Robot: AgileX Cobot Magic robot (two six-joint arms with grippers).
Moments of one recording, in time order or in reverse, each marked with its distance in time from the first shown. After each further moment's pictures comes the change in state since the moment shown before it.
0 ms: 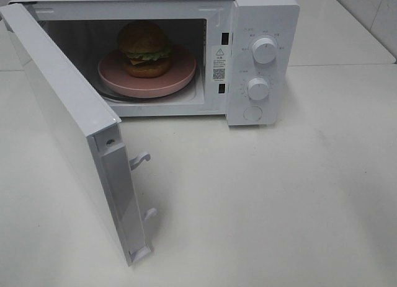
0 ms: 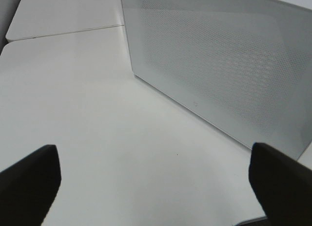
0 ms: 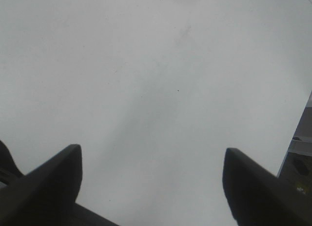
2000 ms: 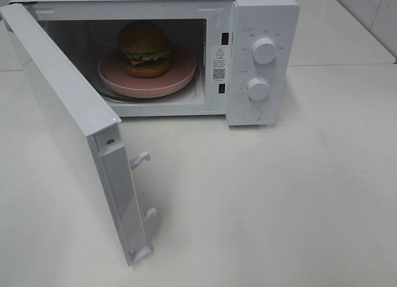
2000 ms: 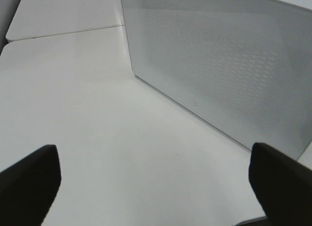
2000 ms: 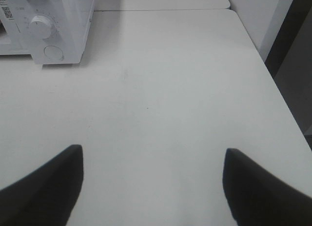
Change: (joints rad) left arm 0.000 0.000 0.000 0.000 0.000 0.000; right arm -0.631 -0.962 0.436 0.284 -0.158 0.000
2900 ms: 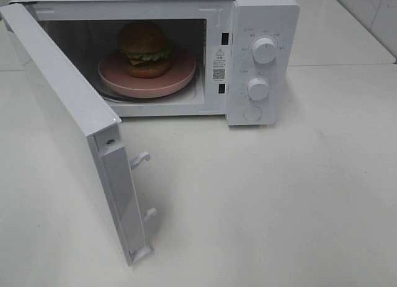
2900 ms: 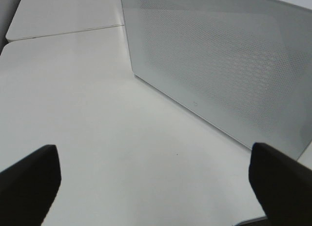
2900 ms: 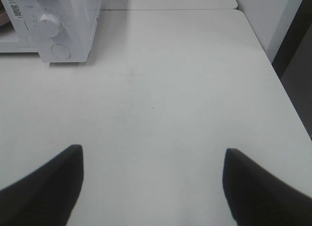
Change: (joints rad) left arm 0.000 0.000 0.000 0.000 0.000 0.000; right arm 0.000 0.000 0.000 0.021 -0.001 -0.018
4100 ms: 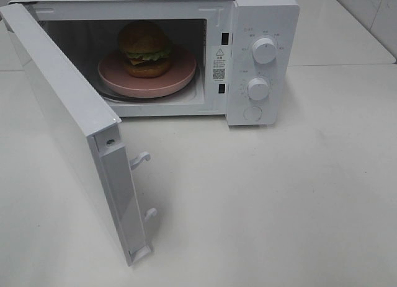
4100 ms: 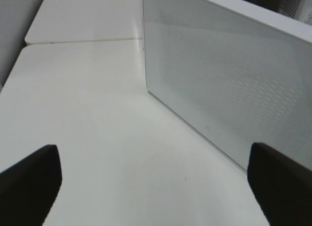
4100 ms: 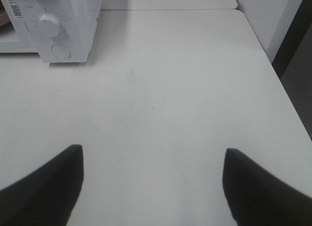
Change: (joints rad) left arm 0.000 0.073 -0.012 0.048 -0.112 -0.099; right arm 0.000 0.000 0.000 0.000 0.000 0.000
